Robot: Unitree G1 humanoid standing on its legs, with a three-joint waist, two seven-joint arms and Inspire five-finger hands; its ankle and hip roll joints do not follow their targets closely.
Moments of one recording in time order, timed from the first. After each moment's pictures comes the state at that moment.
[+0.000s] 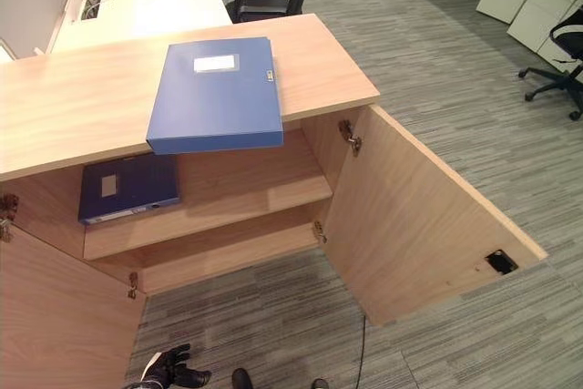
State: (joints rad) left arm -0.02 0.22 -0.20 1.18 -0.11 -0.13 0.10; right arm 0.12 -0.20 0.18 1.29 0.25 -0.02 -0.13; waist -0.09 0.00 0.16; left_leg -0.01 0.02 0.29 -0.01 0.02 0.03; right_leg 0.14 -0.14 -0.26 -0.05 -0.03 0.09
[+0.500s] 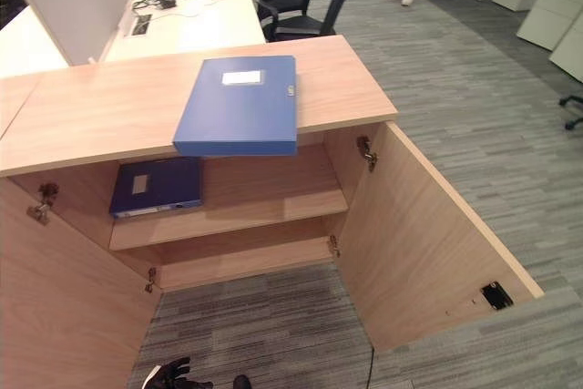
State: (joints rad) left arm 0.04 0.22 -0.19 1.17 -0.11 -0.13 0.10; right arm 0.07 -0.29 0.27 1.10 0.24 -0.01 -0.12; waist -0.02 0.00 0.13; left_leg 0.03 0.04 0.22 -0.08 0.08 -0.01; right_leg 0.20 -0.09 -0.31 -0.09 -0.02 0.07
